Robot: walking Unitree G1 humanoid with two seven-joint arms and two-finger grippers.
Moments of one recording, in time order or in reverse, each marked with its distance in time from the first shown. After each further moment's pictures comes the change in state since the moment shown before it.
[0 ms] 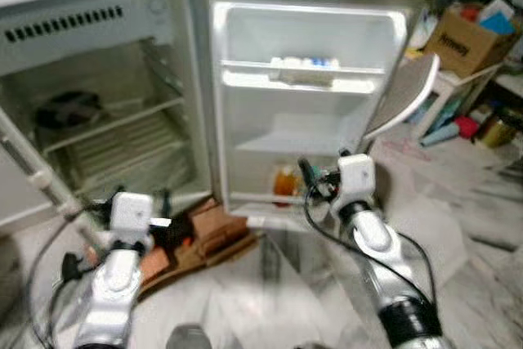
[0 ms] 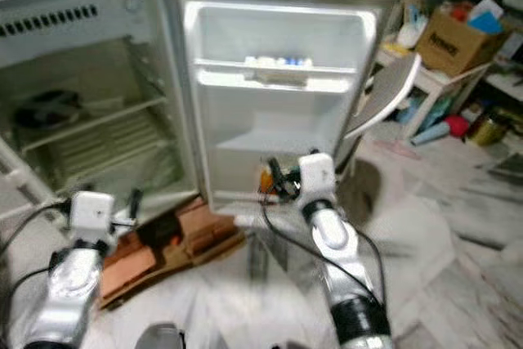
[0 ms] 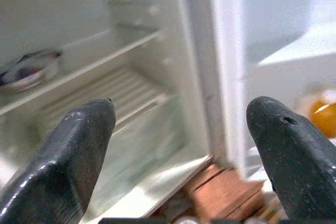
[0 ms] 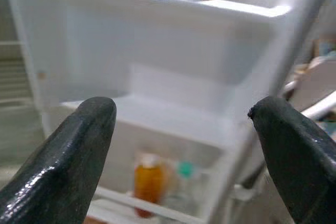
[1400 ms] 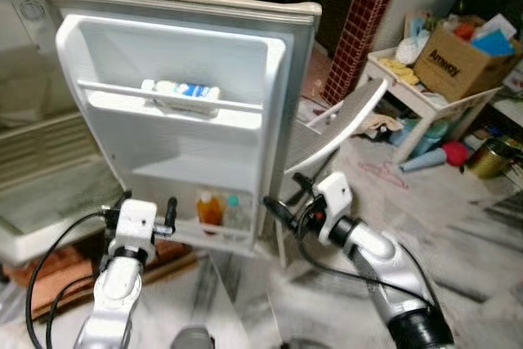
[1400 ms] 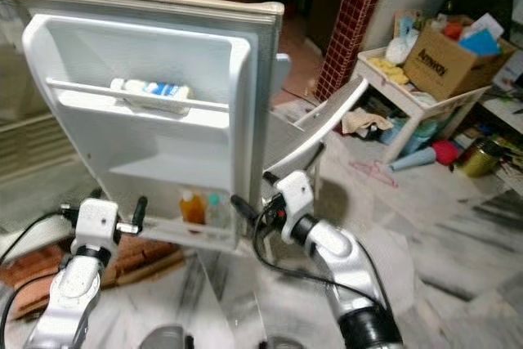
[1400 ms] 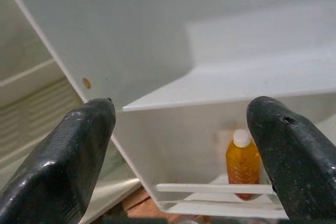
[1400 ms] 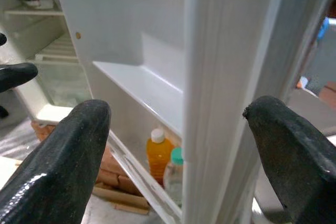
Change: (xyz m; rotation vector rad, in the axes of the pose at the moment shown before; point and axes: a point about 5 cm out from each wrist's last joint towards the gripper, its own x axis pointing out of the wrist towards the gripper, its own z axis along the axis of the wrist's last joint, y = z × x) left arm -0.012 0.008 -0.010 0.024 0.022 0.003; right arm -0.012 0.033 -0.004 0.089 0.062 0.556
